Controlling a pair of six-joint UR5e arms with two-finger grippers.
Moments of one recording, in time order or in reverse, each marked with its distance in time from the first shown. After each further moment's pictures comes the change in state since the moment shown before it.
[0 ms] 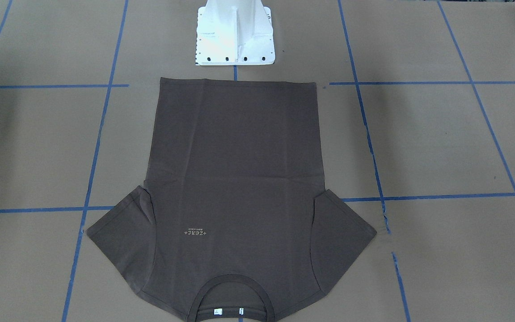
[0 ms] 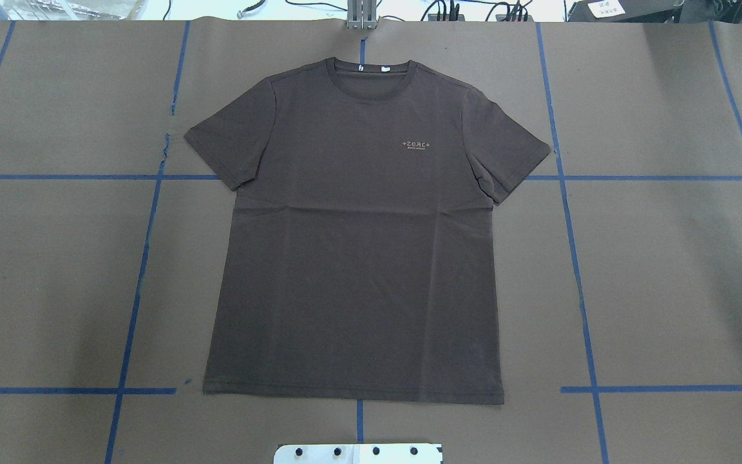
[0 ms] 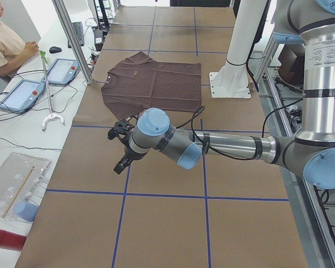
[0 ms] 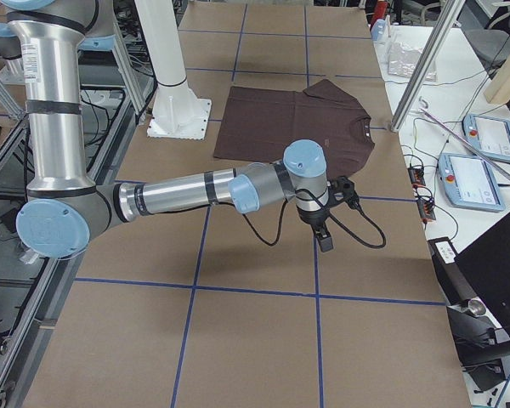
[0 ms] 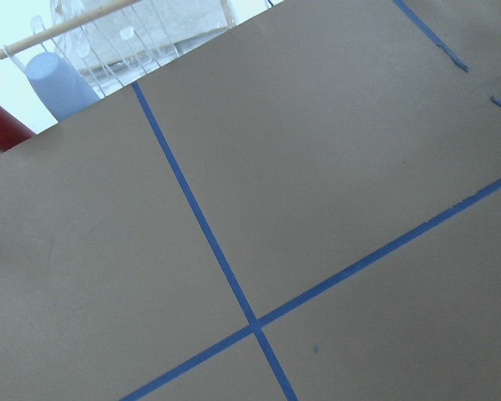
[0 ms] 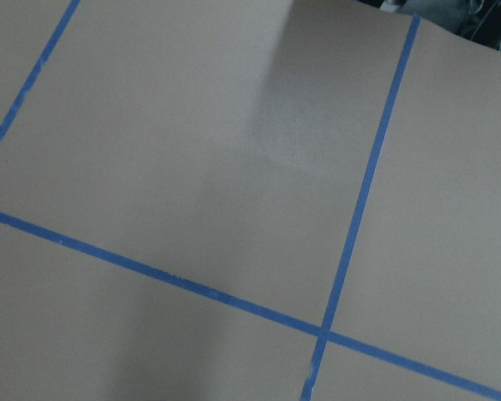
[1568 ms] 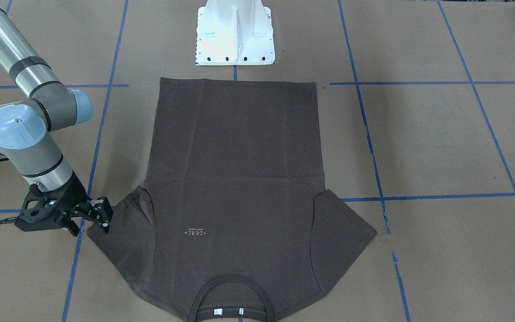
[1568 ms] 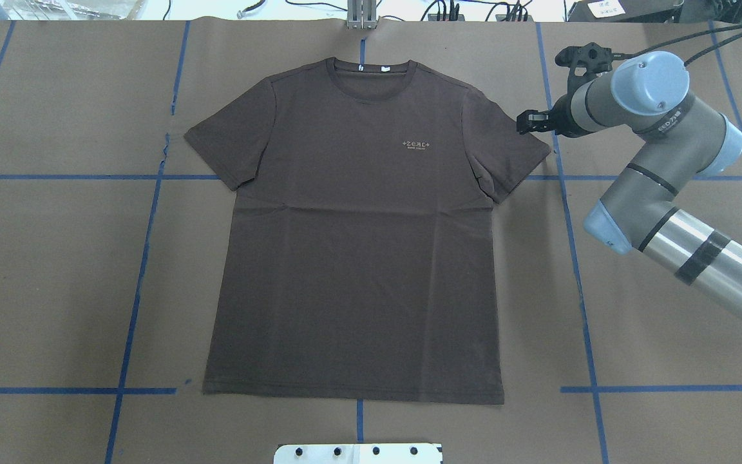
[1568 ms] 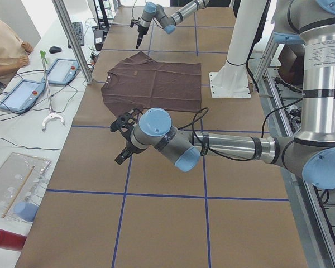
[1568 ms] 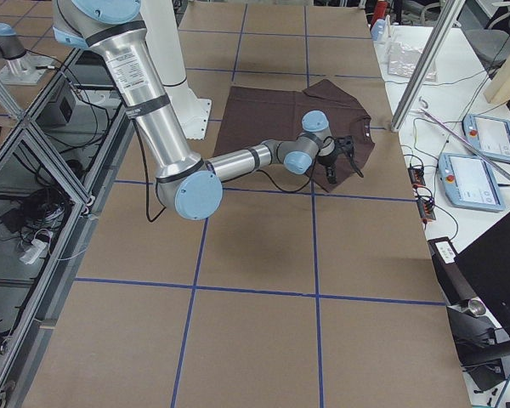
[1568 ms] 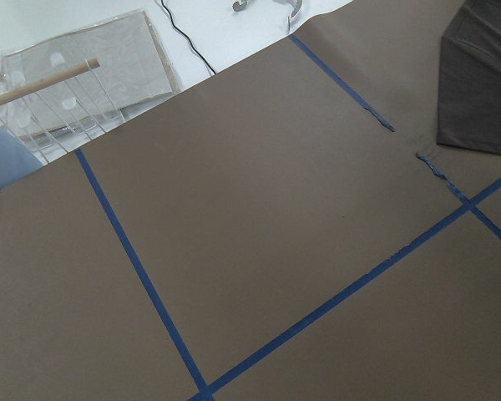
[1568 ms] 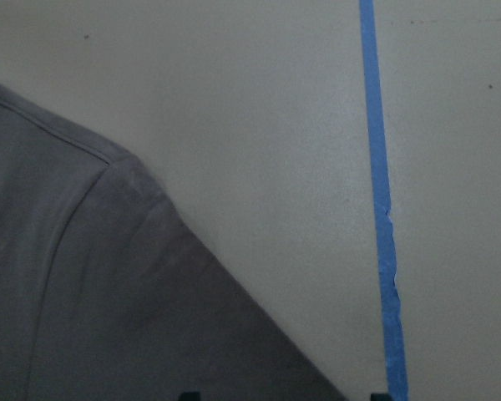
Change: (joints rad) left arm 0.003 0.005 0.003 -0.093 -0.112 -0.055; right arm -0.637 0.417 -0.369 0.370 -0.436 0.973
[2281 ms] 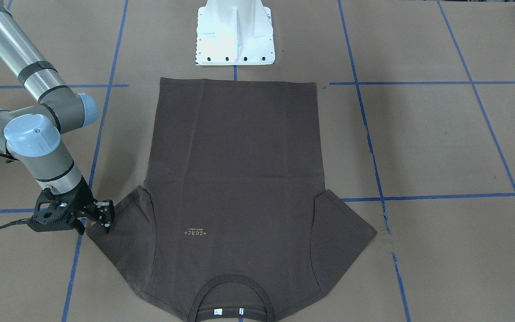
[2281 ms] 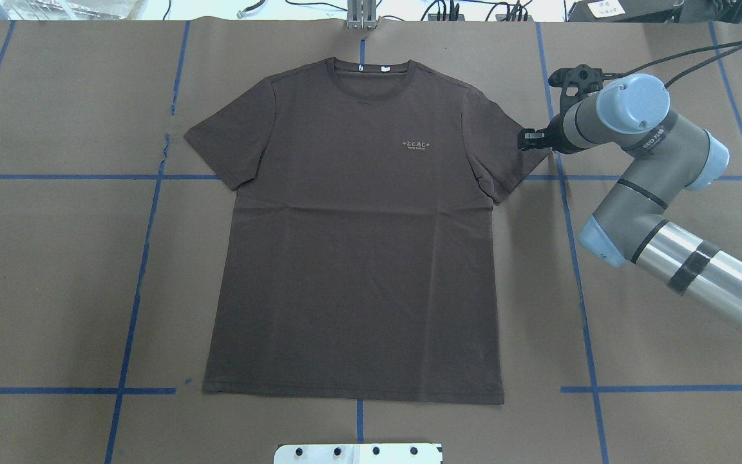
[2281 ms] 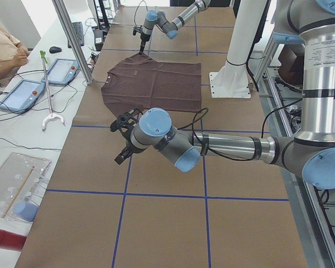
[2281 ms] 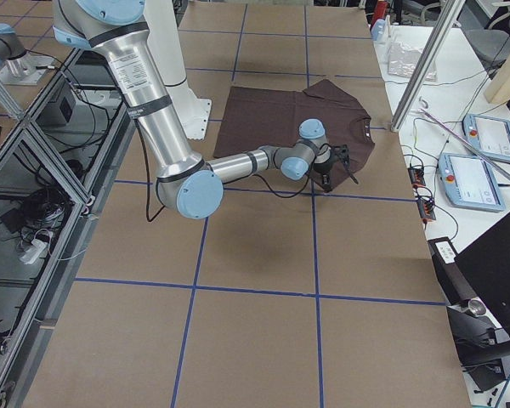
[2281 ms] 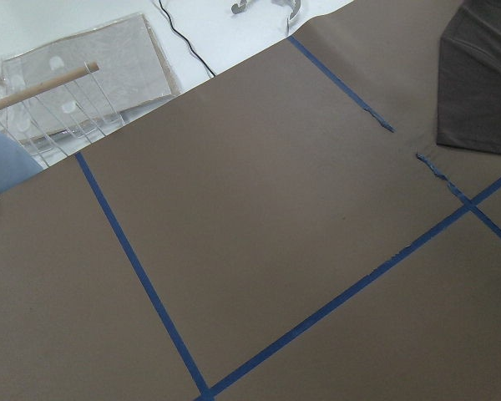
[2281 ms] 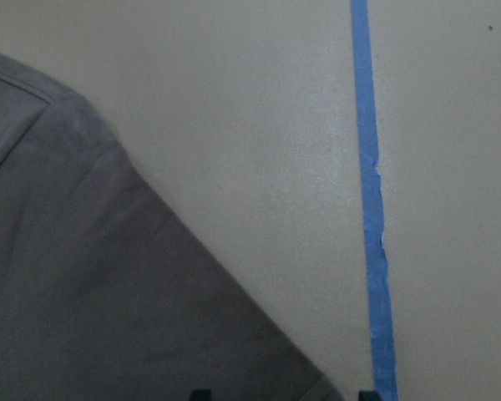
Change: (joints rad) left arm 0.000 0.001 0.001 -0.006 0.001 0.002; right arm -0.026 -0.002 -0.047 0.000 -0.024 -0.006
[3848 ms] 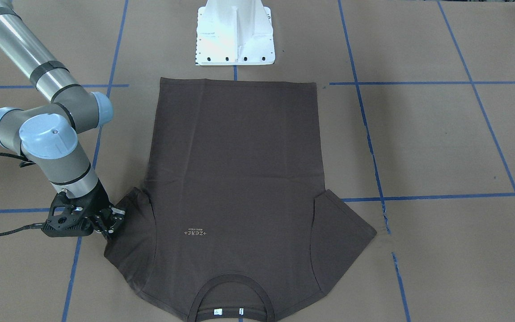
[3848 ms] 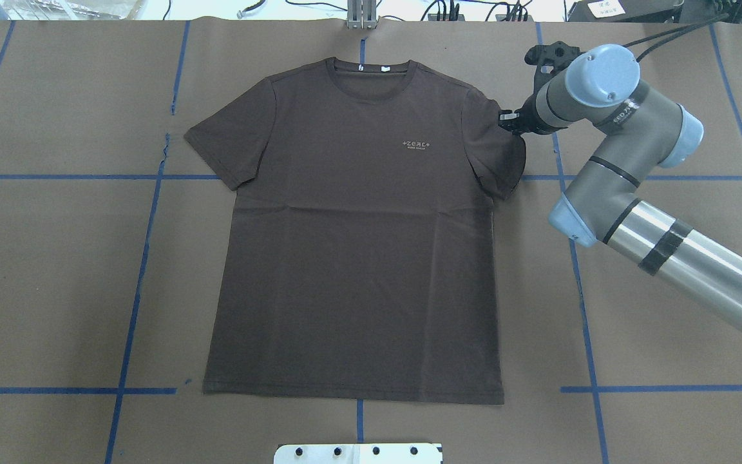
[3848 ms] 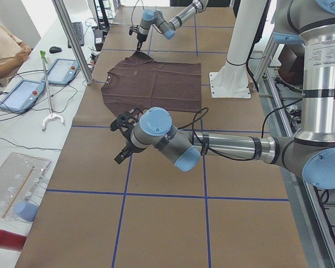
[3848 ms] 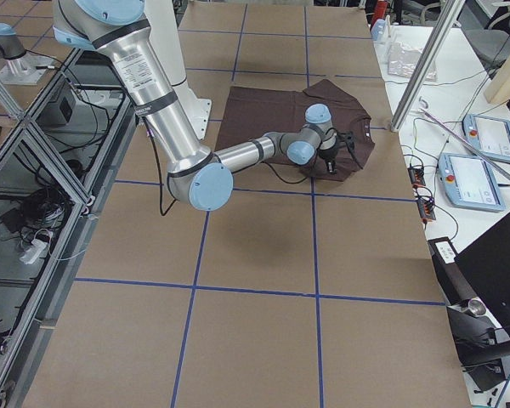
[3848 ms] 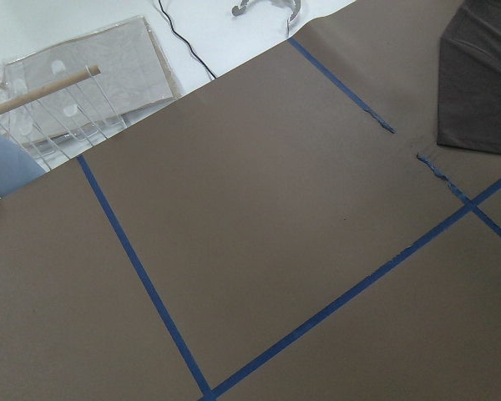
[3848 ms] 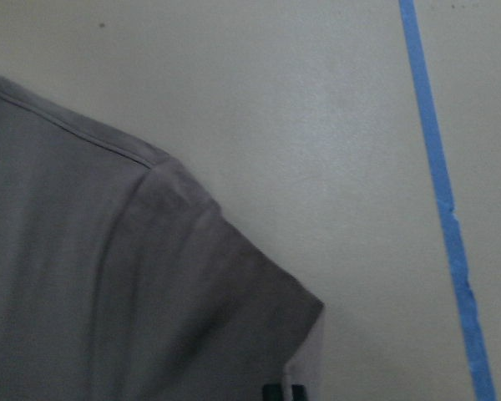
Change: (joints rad) left arm 0.000 0.000 -0.005 0.000 0.004 0.003; right arm -0.004 0.131 0.017 -0.165 -0.007 0.071
